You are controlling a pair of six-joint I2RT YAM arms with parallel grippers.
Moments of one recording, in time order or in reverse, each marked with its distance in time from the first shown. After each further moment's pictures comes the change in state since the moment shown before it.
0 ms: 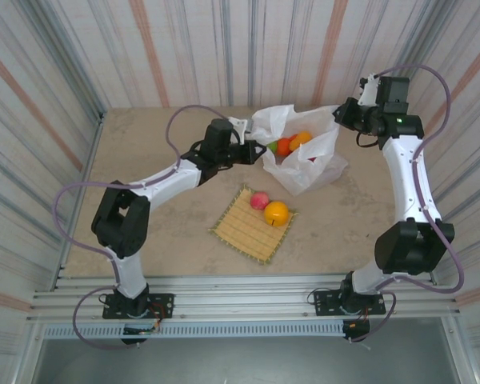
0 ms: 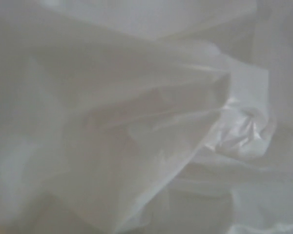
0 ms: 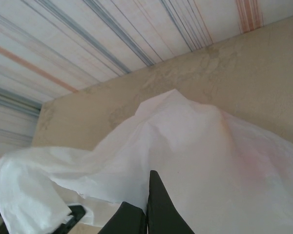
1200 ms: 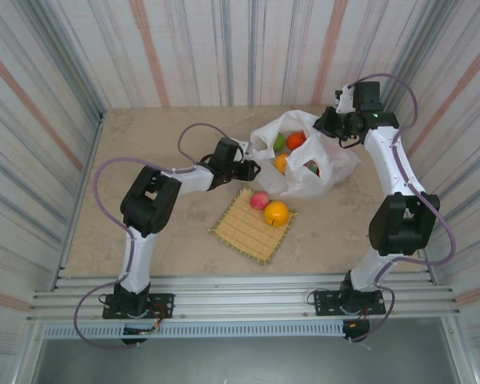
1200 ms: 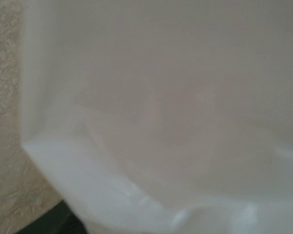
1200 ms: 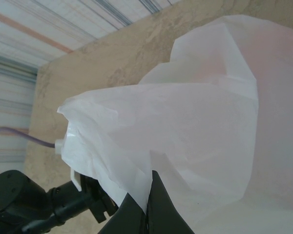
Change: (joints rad) left arm 0.037 0.306 0.011 0.077 -0.119 0.147; right arm 0.067 0.157 -0.011 0.003 -0.060 0.009
